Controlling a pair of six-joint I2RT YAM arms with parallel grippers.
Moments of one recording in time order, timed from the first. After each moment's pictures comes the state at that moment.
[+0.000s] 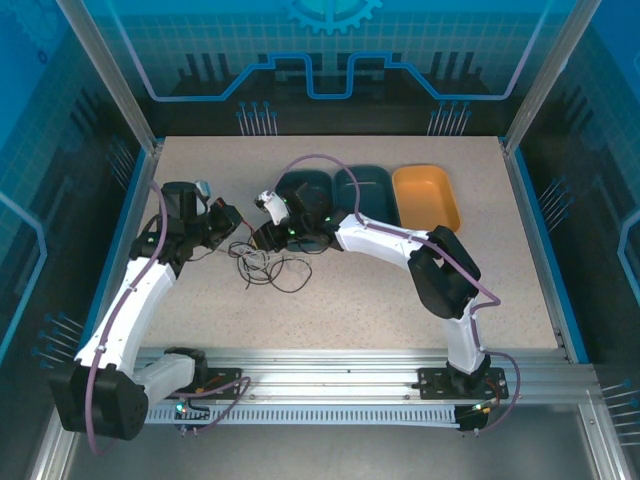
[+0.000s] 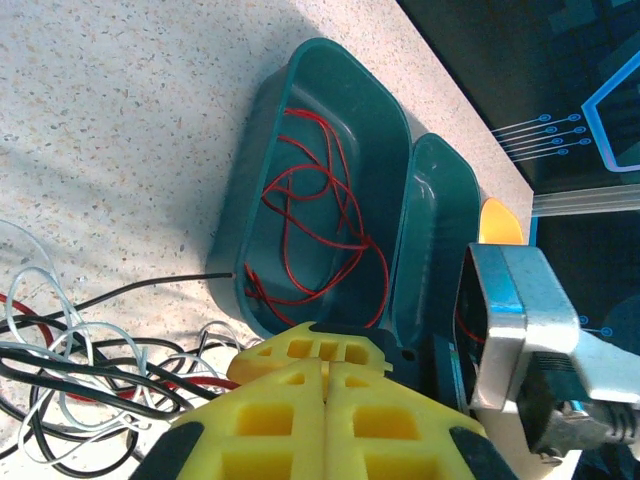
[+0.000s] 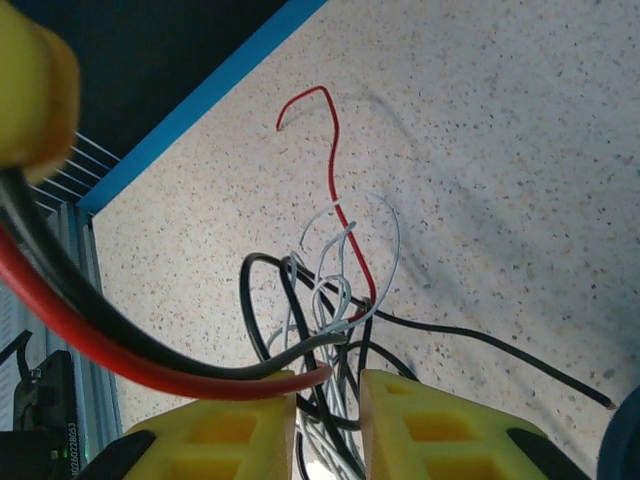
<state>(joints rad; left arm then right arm) -0.07 1.08 0.94 -0.53 0.34 -0.85 0.84 2.03 1.56 -0.17 -0.43 0.26</state>
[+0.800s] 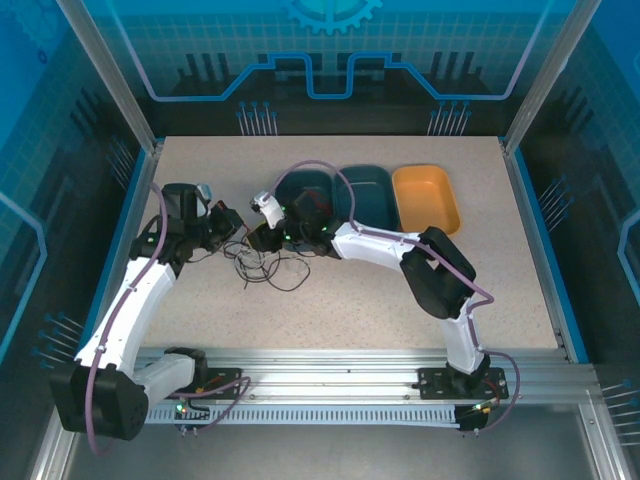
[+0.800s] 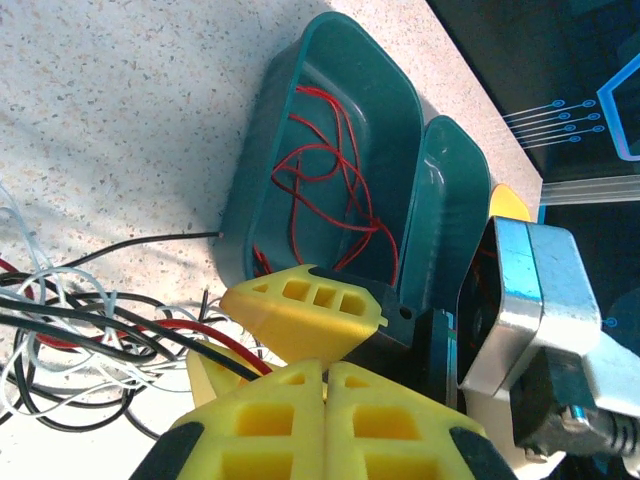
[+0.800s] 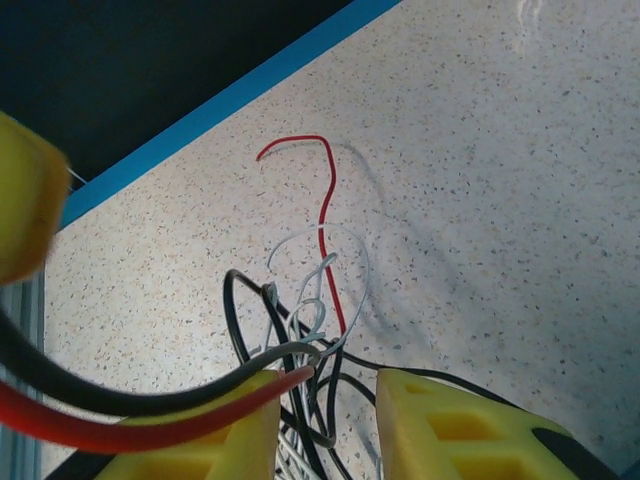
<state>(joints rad) -0.07 1.08 0.94 -0.57 0.35 -0.86 0.87 2.05 1.50 0.03 -0.33 0.18</state>
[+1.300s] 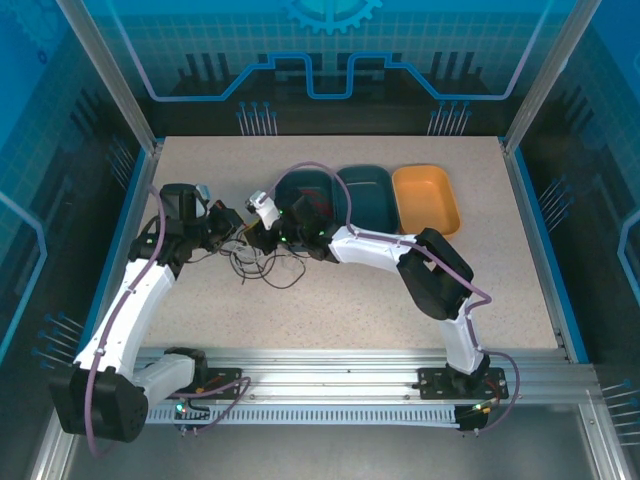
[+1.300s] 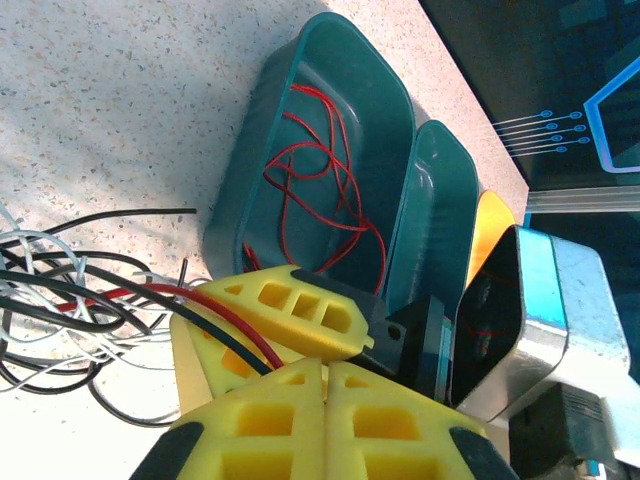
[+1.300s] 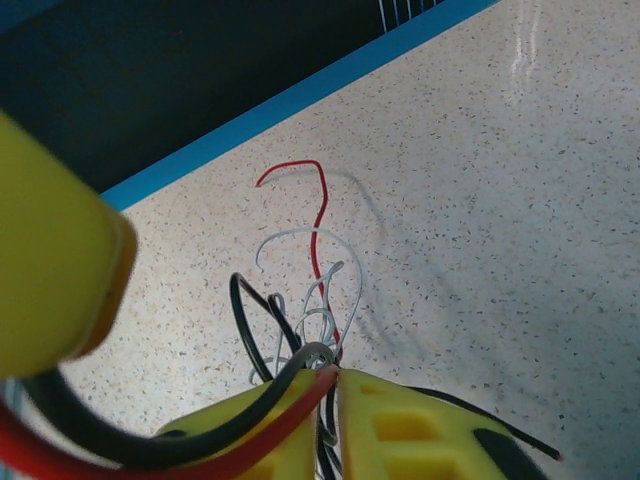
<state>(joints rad) -0.07 1.07 0.94 -0.57 0.36 -0.90 0.88 2.06 1.48 0.12 -0.30 0.16</state>
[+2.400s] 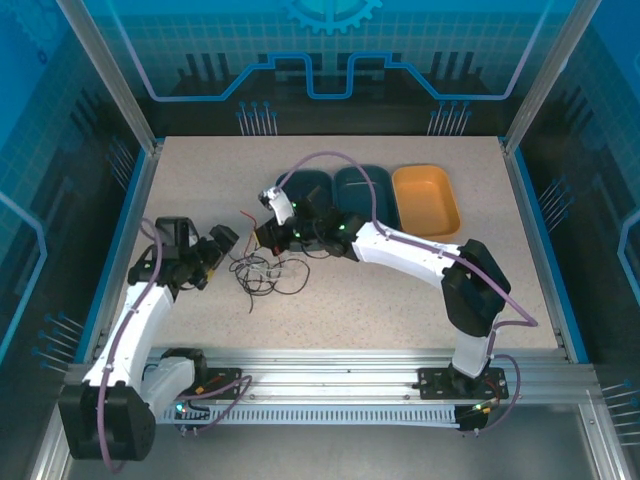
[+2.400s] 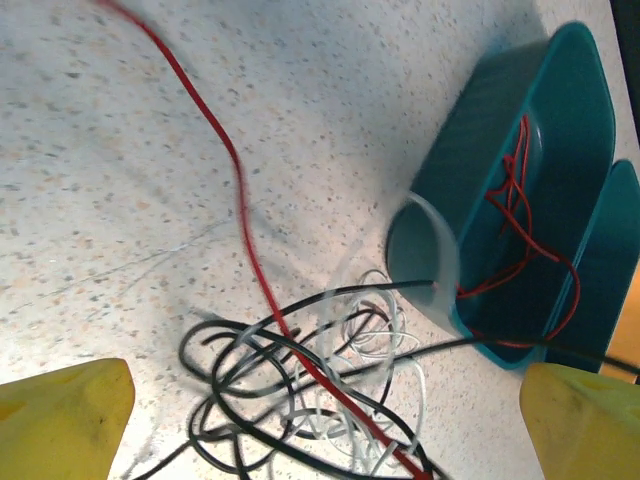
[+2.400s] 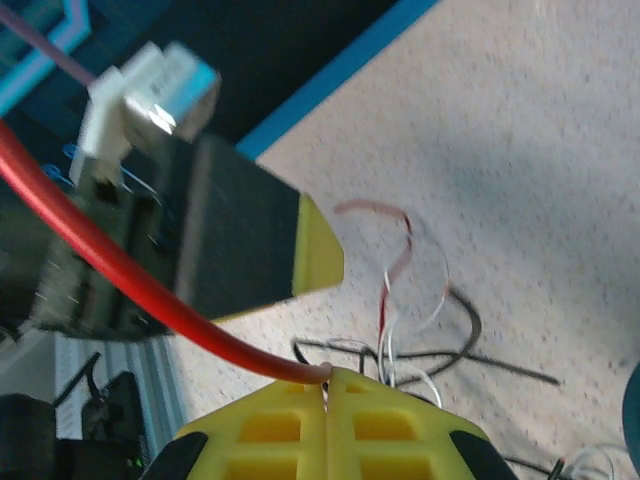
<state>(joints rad) 0.06 0.95 0.70 -0.64 0.27 -0.92 0.89 1.82 1.46 -0.14 -0.34 0.34</state>
